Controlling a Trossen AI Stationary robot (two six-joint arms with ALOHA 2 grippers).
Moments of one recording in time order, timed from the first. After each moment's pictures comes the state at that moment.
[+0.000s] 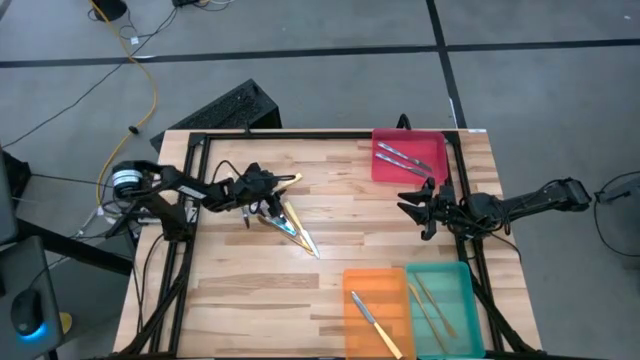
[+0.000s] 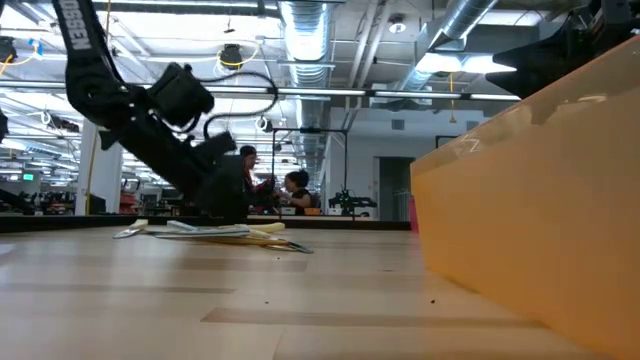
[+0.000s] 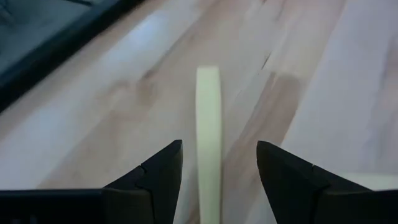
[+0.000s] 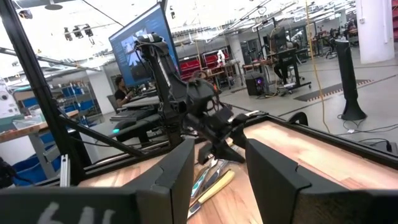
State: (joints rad) left arm 0.36 1.58 0.36 0.60 -0.25 -0.02; right arm 0.18 0.33 0.01 0.50 0.42 0.21
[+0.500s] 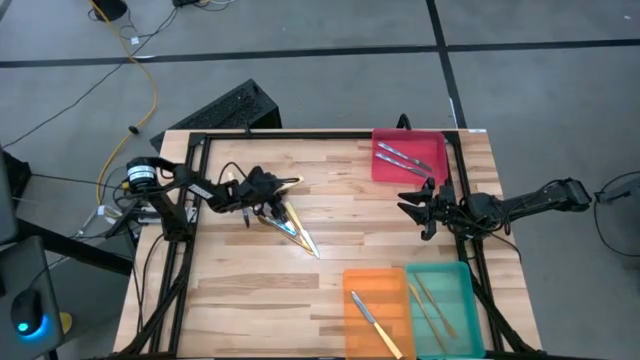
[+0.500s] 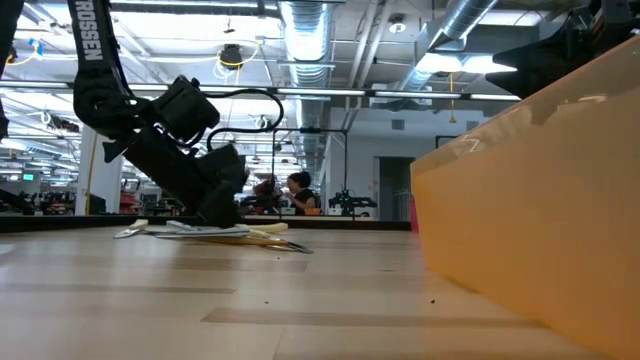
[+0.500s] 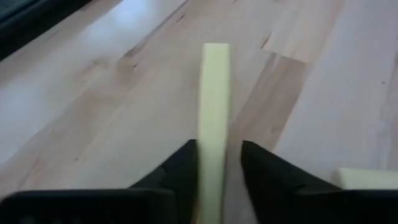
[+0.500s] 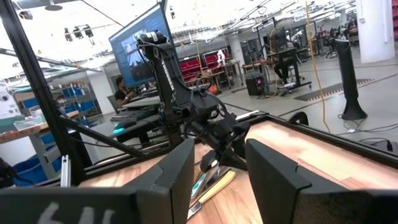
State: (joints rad) left arm 0.37 1.72 0.36 0.62 -0.24 -0.08; right arm 0.18 0.33 0.01 0.50 0.42 0.22
